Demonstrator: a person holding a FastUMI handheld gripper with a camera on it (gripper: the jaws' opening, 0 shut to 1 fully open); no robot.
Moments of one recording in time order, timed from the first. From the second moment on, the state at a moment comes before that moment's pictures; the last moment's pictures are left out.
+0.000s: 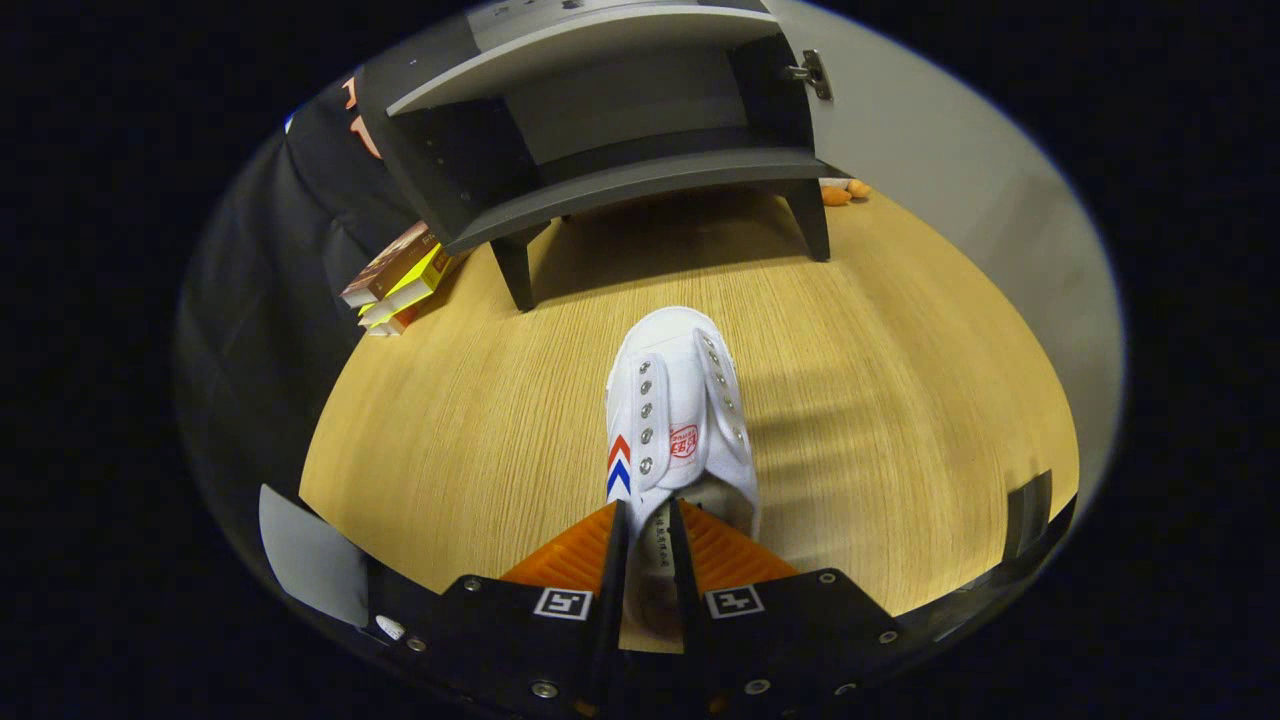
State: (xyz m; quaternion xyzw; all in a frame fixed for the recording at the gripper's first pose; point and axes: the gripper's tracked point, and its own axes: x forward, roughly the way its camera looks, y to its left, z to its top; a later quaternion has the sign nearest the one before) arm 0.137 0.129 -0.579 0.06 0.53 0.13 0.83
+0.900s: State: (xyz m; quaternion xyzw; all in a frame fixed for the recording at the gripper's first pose) arm 0.138 0.153 -0.597 0.11 0.57 0.14 0.80
